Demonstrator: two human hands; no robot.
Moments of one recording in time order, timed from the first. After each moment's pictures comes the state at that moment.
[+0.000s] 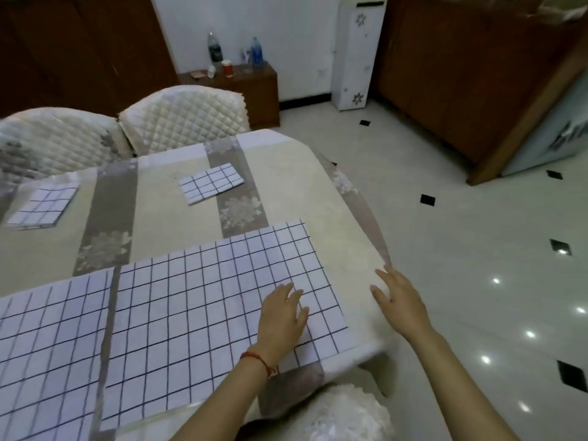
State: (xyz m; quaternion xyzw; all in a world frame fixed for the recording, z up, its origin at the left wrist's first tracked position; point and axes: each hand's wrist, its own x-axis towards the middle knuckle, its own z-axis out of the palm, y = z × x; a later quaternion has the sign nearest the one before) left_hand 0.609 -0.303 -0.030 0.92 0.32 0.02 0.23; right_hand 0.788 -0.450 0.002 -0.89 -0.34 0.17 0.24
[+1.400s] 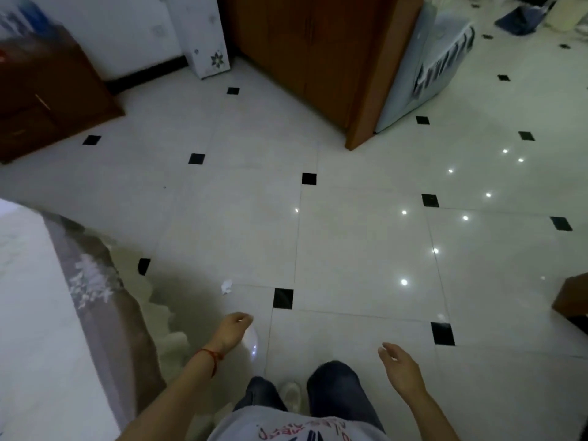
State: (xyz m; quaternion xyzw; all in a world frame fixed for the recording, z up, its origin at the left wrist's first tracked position) left_hand 1.108 -0.383 -0.097 0.71 0.42 -0.20 0.53; right_hand 1.199 -0.710 -0.107 -0.87 0.11 0.34 0.33
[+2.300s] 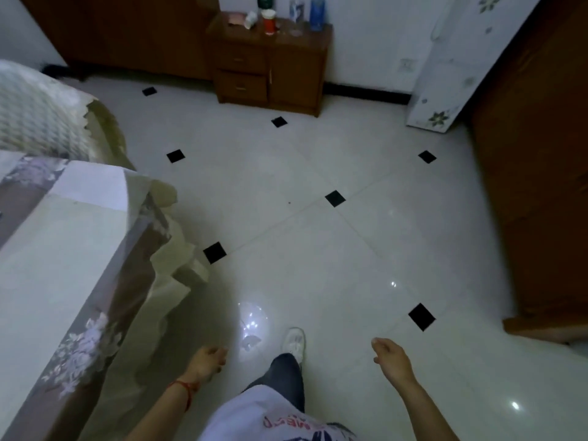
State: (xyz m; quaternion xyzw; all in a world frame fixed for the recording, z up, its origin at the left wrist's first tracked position) left_hand 1.274 -0.160 -0.134 0.41 0.72 -0.01 0.57; right_hand 1.636 -0.242 -0.126 -0.82 -0.22 0.49 0.20
